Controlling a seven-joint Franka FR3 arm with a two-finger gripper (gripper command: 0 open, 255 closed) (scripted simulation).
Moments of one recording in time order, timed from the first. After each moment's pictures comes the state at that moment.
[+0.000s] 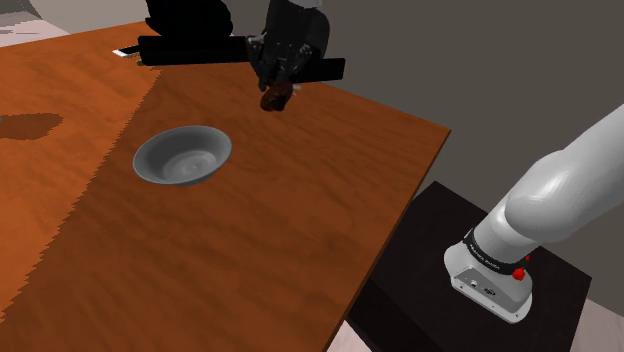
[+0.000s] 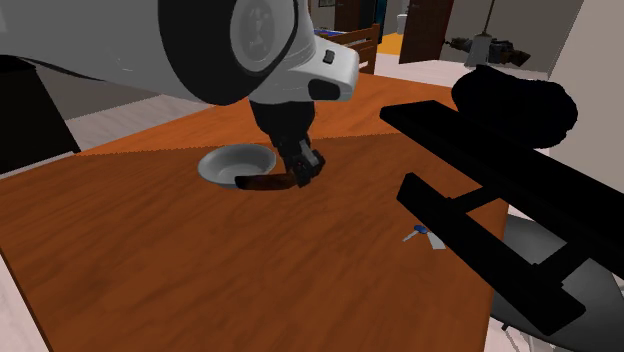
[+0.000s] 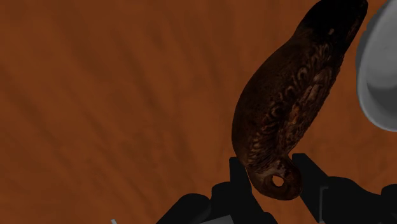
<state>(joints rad) -0.03 -0.18 0.52 -1.92 0.14 2.10 0.60</state>
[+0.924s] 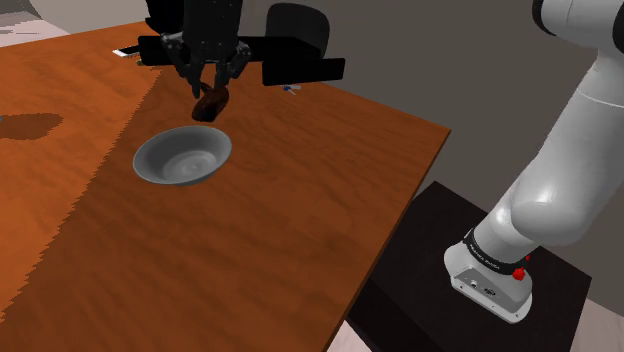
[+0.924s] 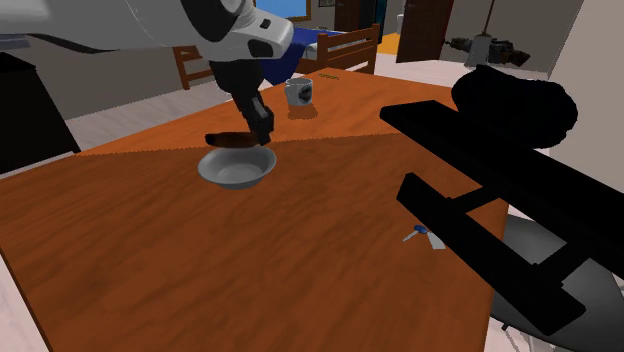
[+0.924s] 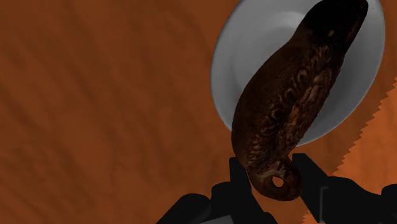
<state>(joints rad) 0.10 0.15 0.67 -1.54 -0.15 1.99 0.93</state>
